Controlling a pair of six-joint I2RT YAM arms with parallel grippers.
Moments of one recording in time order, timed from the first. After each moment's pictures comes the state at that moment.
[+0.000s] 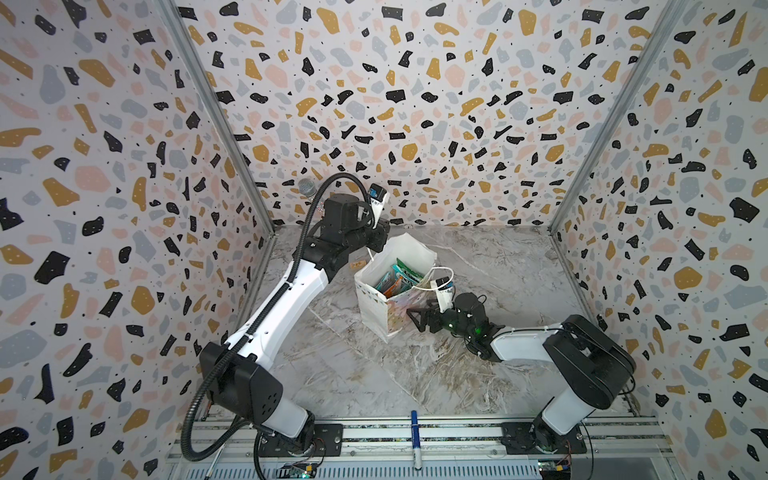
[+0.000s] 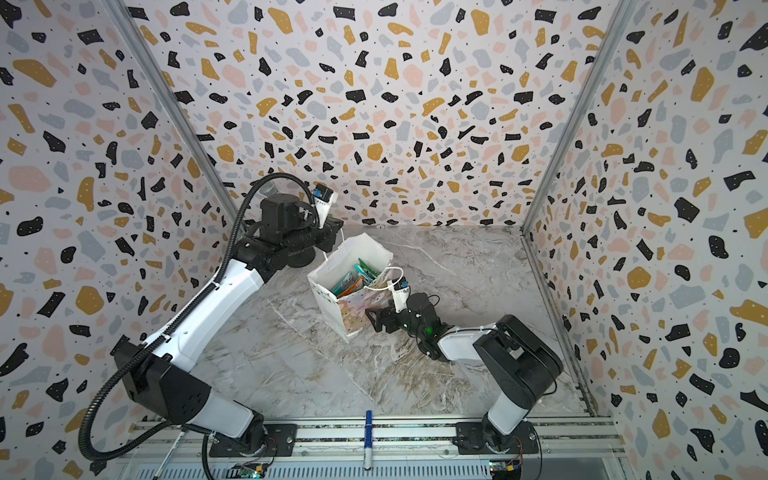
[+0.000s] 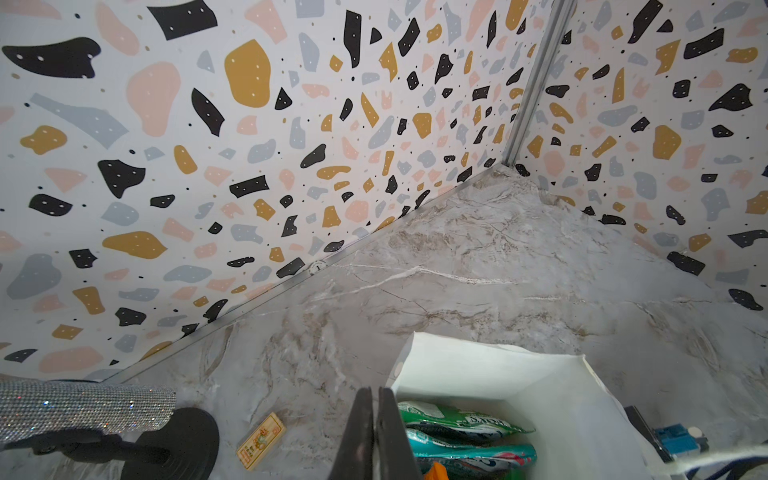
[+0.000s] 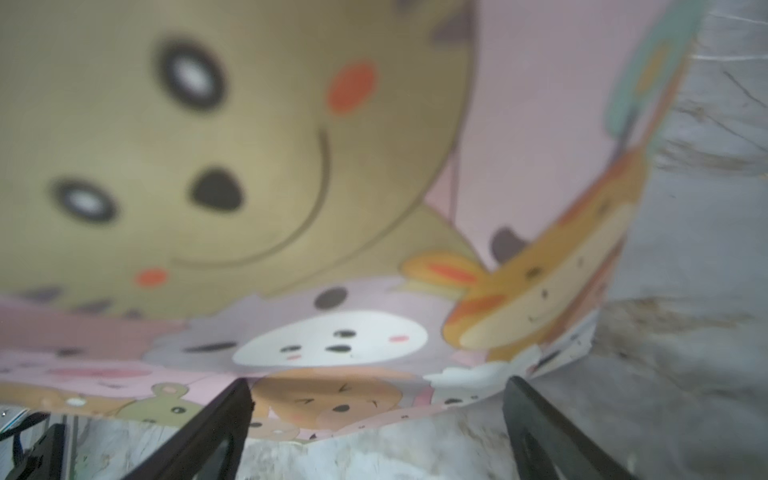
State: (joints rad) left arm -0.39 1.55 1.60 -0.43 0.22 0.11; right arm 0.72 1.69 0.65 0.71 -0.20 0.41
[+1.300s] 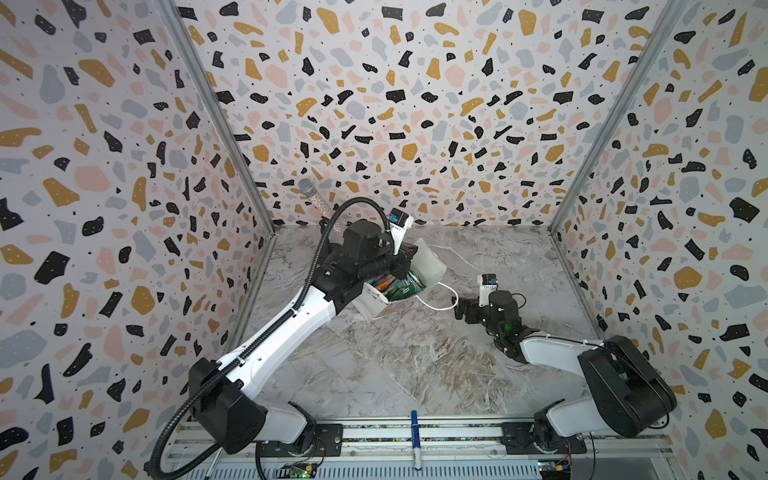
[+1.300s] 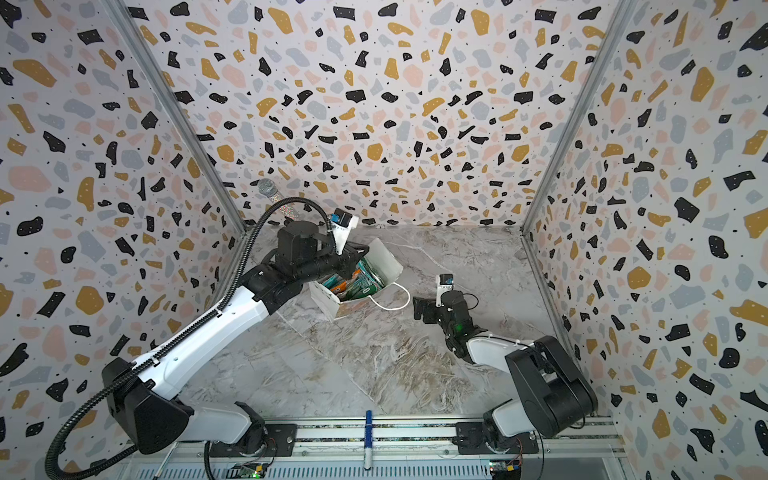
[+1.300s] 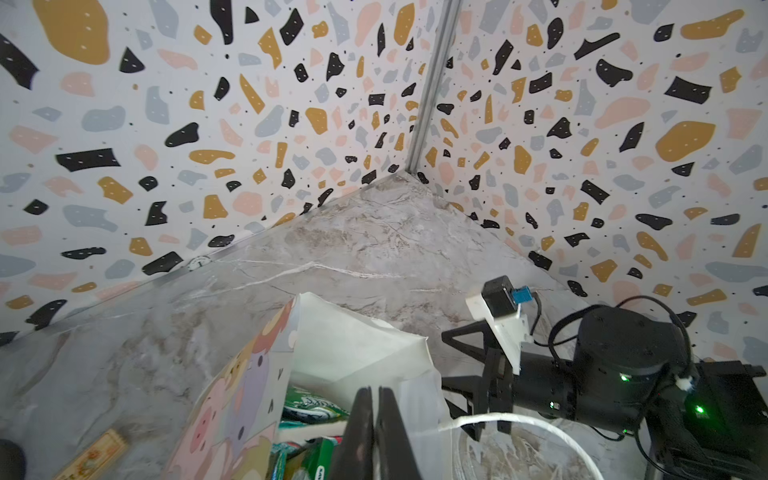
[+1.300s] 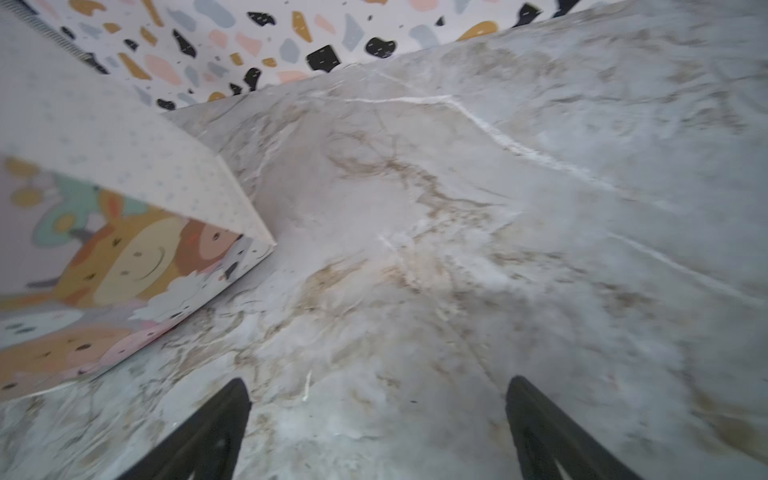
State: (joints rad) left arm -0.63 1.39 1.35 -0.30 0.22 -0.12; right arm 0.44 1.40 0.48 0.46 0.03 0.35
